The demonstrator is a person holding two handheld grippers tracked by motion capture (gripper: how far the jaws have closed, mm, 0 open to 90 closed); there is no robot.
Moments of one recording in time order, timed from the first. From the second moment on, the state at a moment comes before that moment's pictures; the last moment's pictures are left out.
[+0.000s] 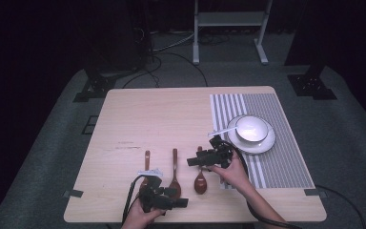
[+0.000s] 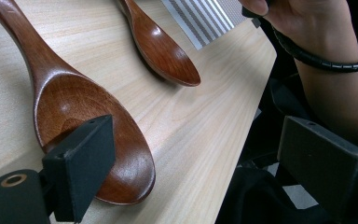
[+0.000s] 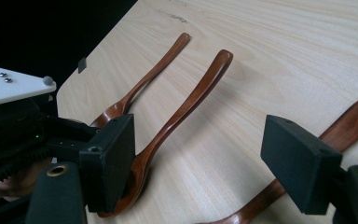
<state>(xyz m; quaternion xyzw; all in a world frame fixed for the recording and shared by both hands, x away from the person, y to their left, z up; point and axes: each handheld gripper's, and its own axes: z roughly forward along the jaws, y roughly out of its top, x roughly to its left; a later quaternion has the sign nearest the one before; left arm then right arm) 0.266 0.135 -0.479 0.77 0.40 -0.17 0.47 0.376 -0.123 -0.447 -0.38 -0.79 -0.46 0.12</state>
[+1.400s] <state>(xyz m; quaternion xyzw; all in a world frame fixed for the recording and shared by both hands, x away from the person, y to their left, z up) 0.266 0.135 -0.479 0.77 0.40 -0.17 0.47 0.409 -0.070 -0.460 -0.39 -0.81 -0.42 0.14</state>
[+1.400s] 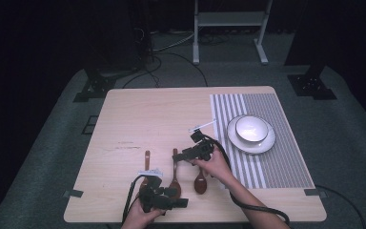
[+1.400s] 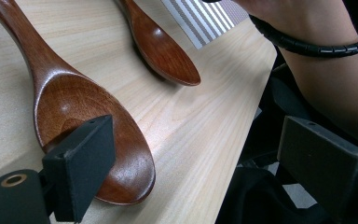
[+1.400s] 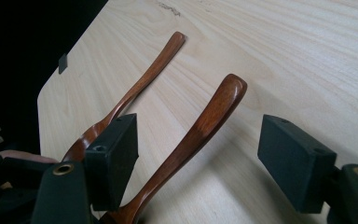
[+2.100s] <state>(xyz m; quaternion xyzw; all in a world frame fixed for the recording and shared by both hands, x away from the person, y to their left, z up) 0.266 0.135 -0.479 0.77 0.39 -0.17 0.47 0.419 -0.056 -0.473 -0.41 -0.80 -0.40 0.15</state>
